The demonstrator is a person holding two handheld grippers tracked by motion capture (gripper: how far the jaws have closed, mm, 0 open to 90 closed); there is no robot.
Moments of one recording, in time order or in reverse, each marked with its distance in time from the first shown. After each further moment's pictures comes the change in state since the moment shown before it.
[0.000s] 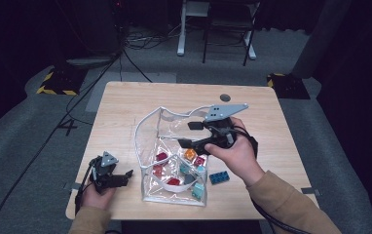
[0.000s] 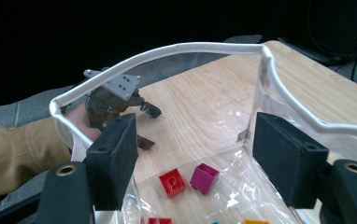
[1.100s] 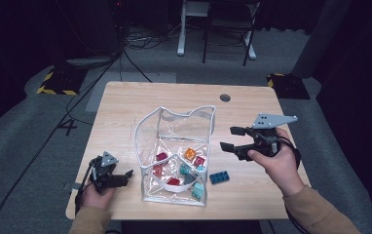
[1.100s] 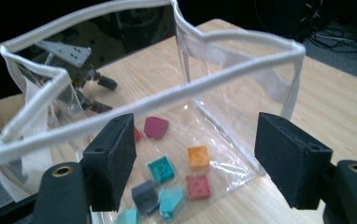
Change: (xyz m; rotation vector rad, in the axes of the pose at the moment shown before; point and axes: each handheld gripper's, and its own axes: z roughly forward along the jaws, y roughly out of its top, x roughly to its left) left arm 0.000 0.000 0.000 0.000 0.000 0.000; right arm -0.033 -0.061 -0.079 -0.004 -0.144 0.086
